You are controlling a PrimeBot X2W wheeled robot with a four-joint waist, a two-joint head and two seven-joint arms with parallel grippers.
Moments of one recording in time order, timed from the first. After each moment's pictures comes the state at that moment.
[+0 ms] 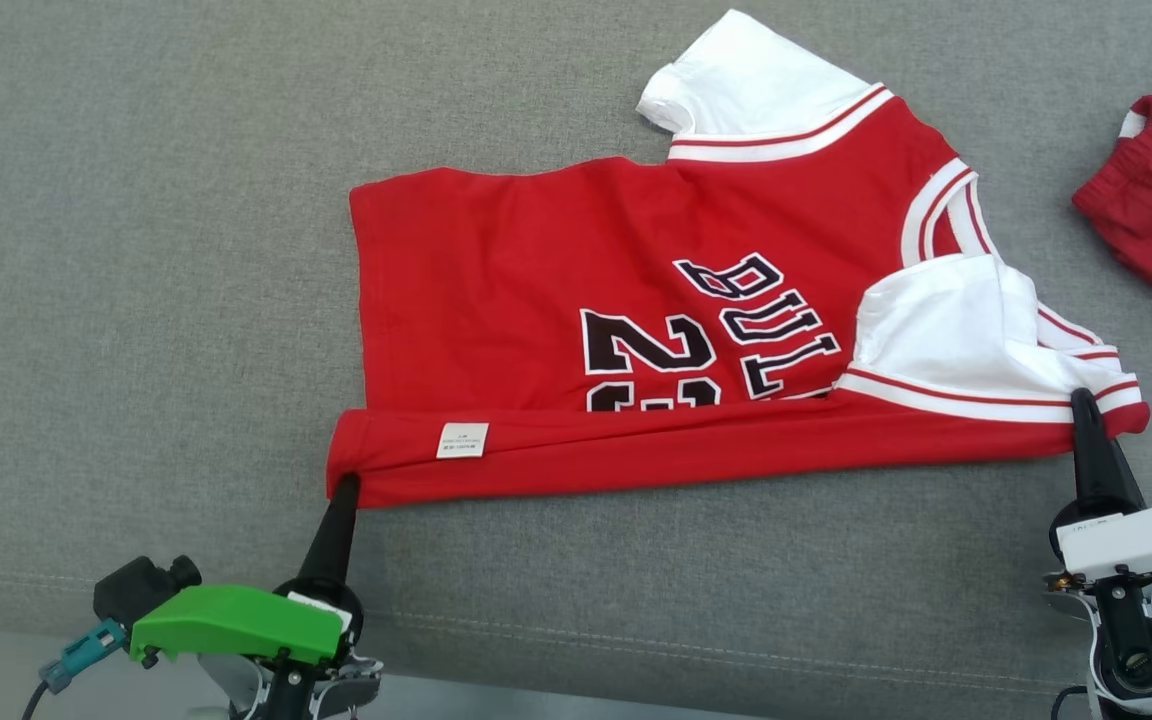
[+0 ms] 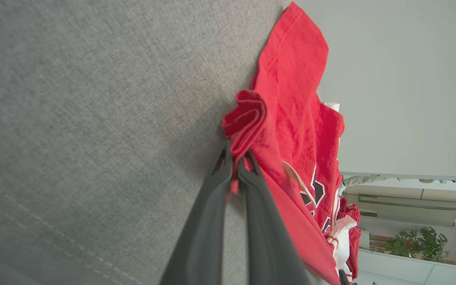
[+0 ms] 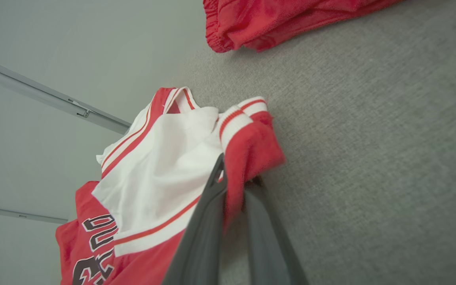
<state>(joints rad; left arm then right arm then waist) -0.01 0.05 -0.24 0.07 -1.36 0.01 -0.03 0.03 -0.06 -0.12 0.06 0.85 -0.01 -0.02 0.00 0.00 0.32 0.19</state>
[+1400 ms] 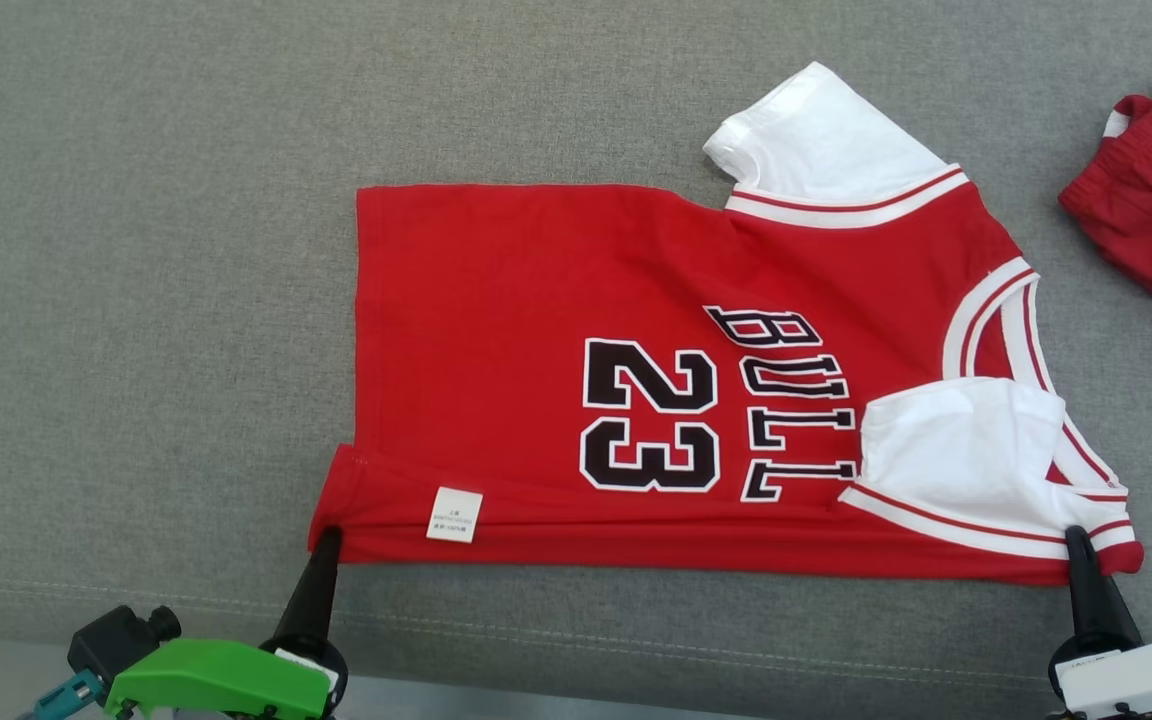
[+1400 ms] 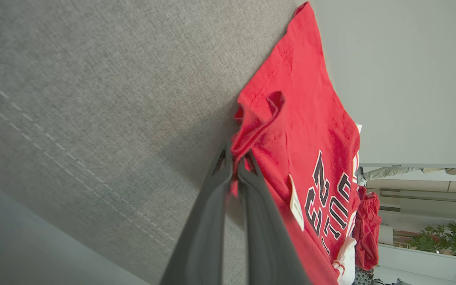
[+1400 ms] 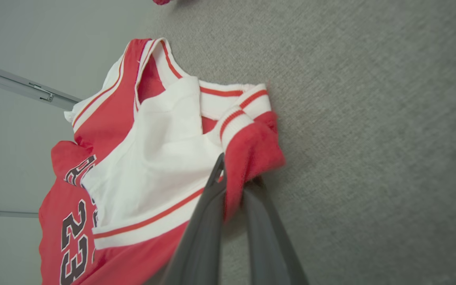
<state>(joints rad) 0.11 0.10 -0.24 -0.06 -1.33 0.06 -0.05 0.30 -0.03 -0.10 -0.06 0.87 -0.04 -0.03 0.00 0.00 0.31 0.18</state>
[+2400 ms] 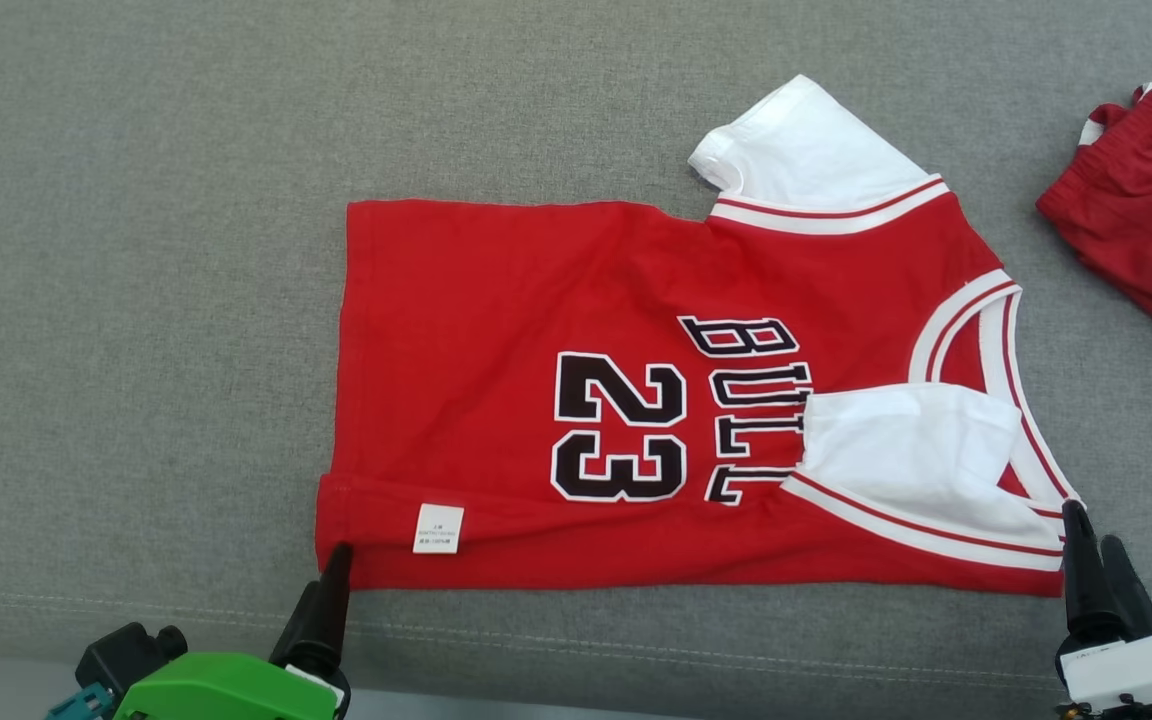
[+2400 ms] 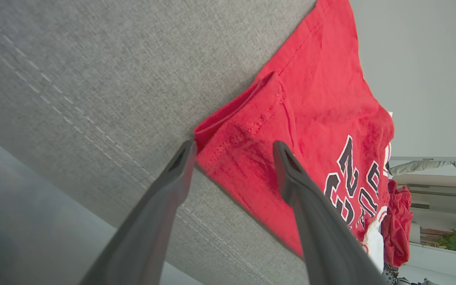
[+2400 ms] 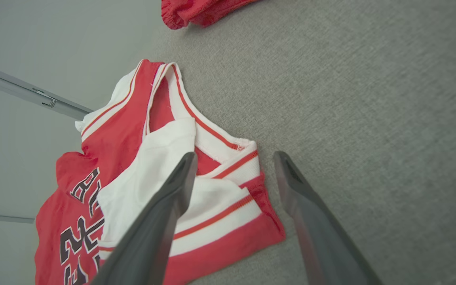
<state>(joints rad) 0.12 0.12 -0.26 0.01 -1.29 0.09 -0.04 0.30 -0.05 -0.08 -0.08 0.85 -0.05 -0.05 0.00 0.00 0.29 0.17</state>
